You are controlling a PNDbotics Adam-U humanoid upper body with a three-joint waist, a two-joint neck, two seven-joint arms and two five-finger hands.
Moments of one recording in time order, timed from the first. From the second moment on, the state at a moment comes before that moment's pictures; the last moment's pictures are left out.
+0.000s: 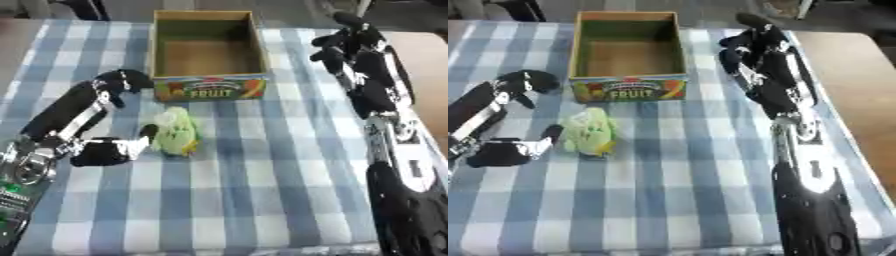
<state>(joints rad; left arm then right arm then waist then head) -0.28 0.53 -0.22 -1.96 -0.58 0.07 -0.29 -0.52 0.02 -0.09 -1.57 -0.11 -0.21 0.34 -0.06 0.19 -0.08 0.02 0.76</state>
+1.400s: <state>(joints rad) -0.45 0.52 -0.38 -1.71 -0.67 0.00 -0.28 -0.52 0.03 -0.08 -1.56 -0.11 -0.21 0.34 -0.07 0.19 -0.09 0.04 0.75</state>
